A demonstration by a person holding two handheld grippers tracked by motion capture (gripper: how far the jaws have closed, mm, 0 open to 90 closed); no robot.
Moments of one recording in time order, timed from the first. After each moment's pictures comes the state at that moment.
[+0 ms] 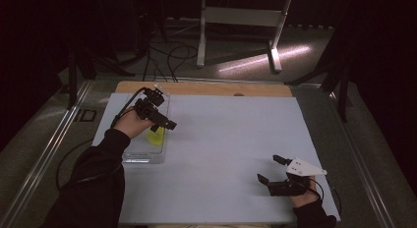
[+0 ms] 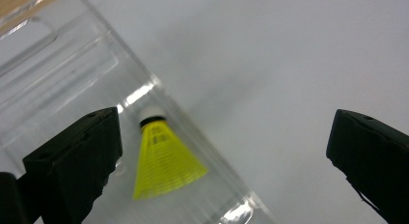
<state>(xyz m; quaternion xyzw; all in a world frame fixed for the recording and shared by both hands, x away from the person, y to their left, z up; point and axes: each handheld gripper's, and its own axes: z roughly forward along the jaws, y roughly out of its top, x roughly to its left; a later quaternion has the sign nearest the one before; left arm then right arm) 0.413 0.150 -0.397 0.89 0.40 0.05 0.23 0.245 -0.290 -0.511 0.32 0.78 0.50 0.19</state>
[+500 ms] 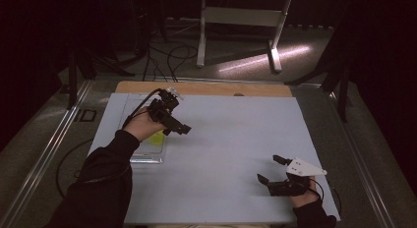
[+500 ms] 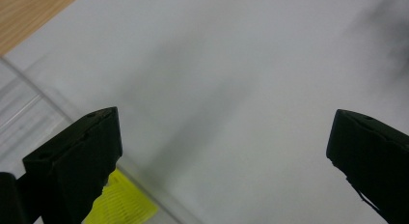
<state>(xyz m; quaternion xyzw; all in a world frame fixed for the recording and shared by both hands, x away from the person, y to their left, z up) 0.395 0.110 -0.387 0.91 0.32 0.04 0.27 0.245 -0.290 -0.511 0.32 0.78 0.49 0.19</state>
